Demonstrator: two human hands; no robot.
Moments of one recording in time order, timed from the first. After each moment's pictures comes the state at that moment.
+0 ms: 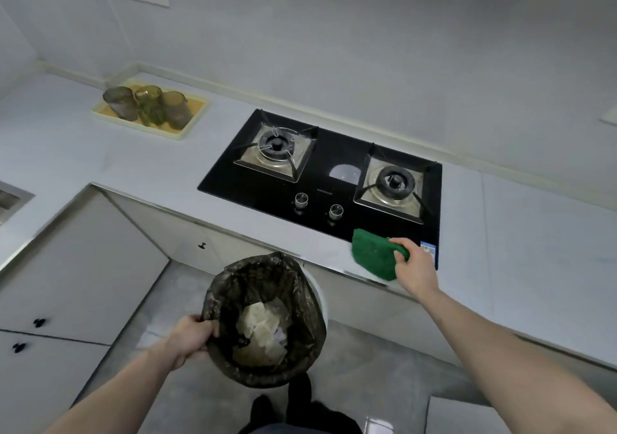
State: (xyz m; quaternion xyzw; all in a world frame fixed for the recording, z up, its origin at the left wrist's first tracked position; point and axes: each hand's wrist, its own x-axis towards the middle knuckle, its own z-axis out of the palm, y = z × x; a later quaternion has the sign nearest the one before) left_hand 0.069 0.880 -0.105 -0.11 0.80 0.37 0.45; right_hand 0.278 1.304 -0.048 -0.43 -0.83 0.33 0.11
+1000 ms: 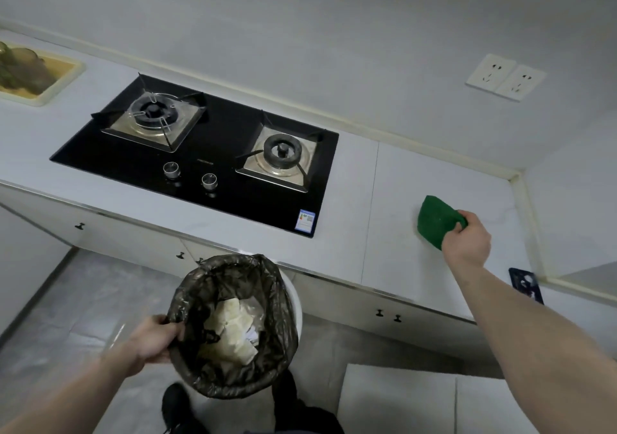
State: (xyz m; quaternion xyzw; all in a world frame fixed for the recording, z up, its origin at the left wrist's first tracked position) left_hand 0.276 1.060 -0.105 -0.05 0.81 0.32 0.50; right_hand 0.561 1.581 -0.012 -0.63 -0.72 0.18 0.24
